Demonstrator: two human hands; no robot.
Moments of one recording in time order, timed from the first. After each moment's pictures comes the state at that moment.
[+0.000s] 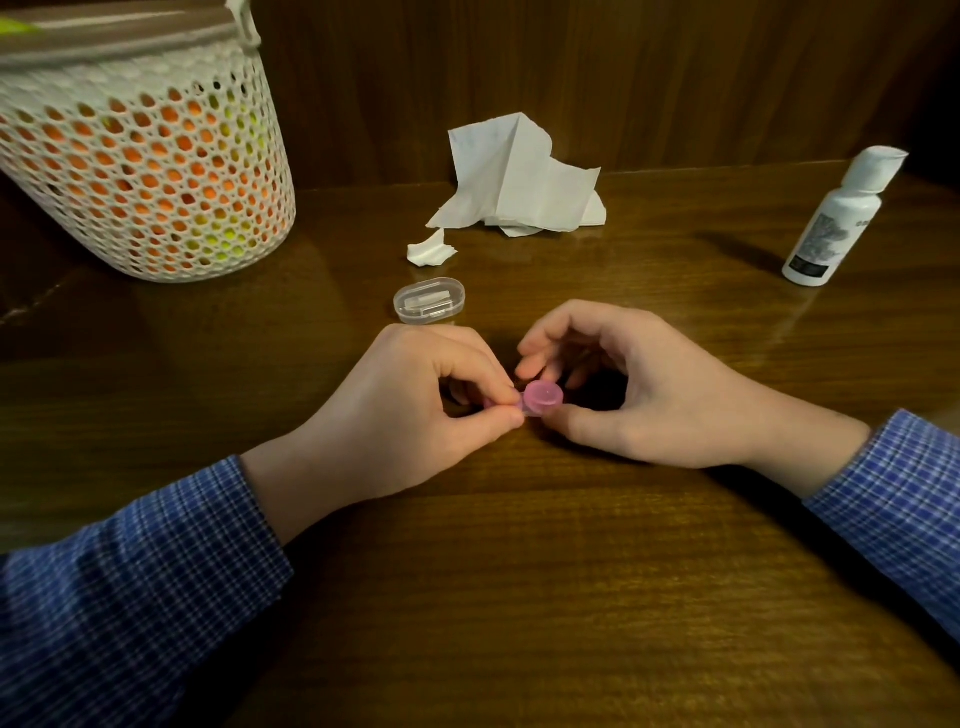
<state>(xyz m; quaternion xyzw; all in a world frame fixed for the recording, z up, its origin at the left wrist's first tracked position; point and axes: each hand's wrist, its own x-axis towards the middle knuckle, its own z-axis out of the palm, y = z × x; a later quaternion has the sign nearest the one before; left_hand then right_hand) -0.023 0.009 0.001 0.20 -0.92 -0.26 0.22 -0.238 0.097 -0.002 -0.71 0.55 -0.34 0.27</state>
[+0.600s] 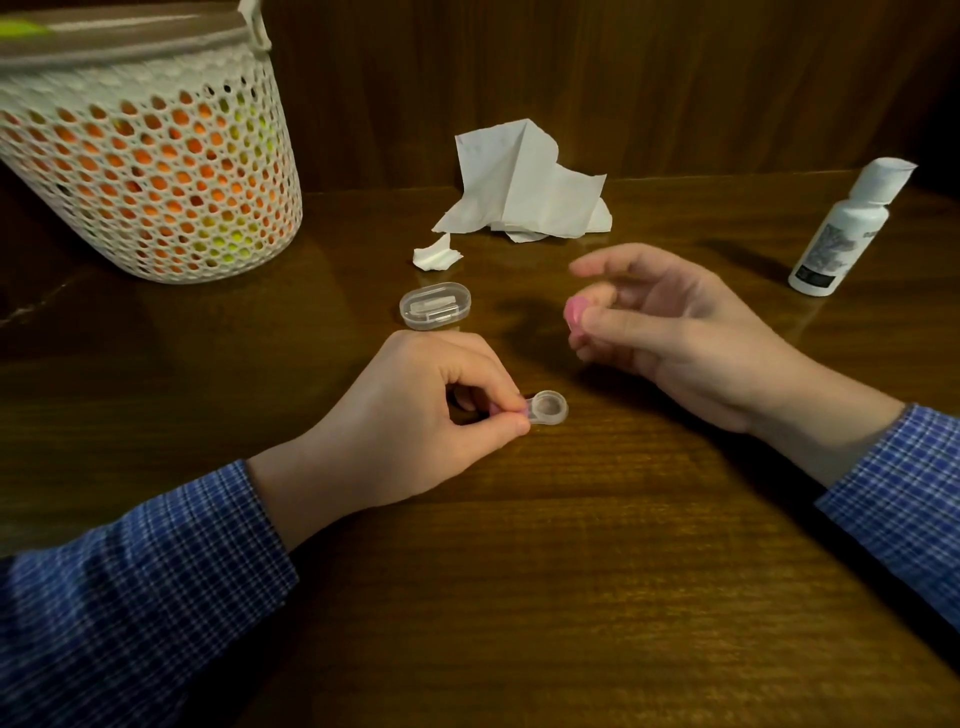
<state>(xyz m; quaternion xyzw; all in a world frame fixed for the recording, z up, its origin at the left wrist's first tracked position) -0.023 0.009 -0.001 0.20 -0.92 -0.26 0.23 -0.258 0.082 0.004 -0.50 0.47 -0.55 0.47</state>
